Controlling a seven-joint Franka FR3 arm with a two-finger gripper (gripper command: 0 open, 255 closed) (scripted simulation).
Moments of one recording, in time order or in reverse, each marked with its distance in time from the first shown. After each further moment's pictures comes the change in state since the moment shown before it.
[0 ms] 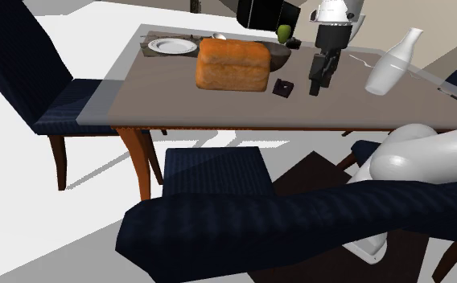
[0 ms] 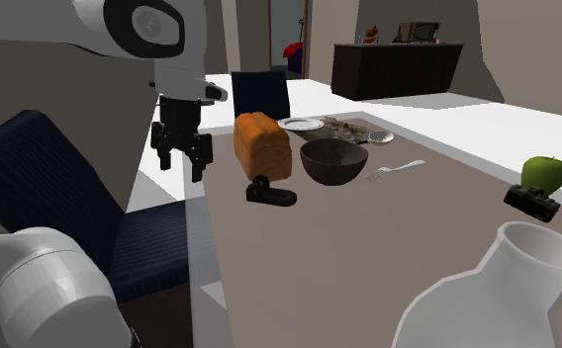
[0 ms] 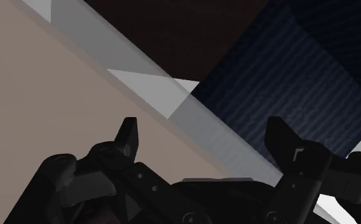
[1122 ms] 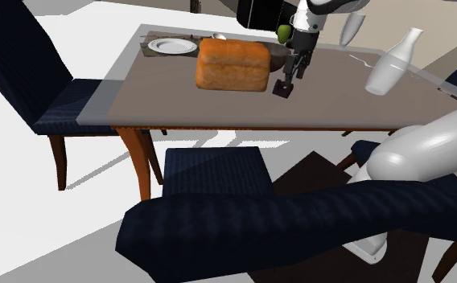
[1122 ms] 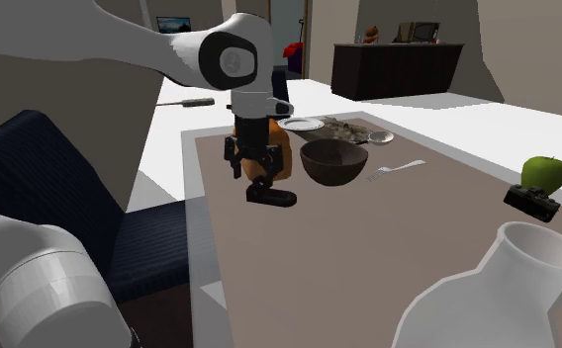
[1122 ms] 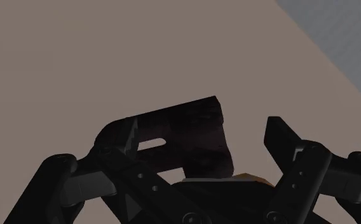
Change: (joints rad) arm -0.075 0.316 -0.102 0.083 -0.120 0.356 -0.117
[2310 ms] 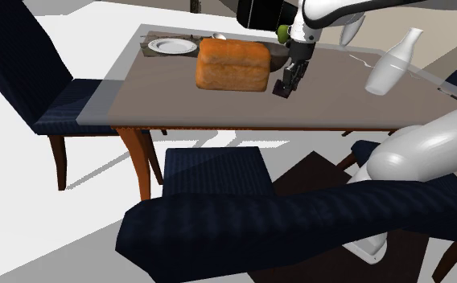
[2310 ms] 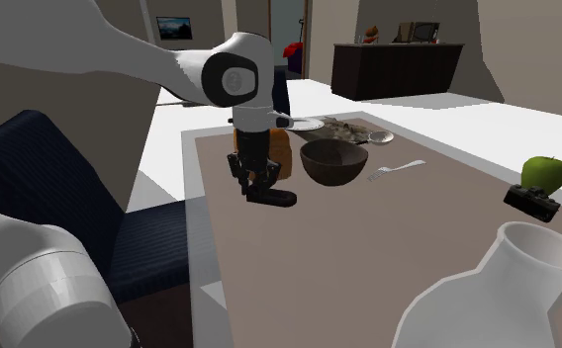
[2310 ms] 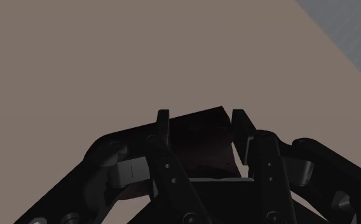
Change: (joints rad) arm -0.002 0.009 -0.003 -0.067 -0.003 0.078 0.000
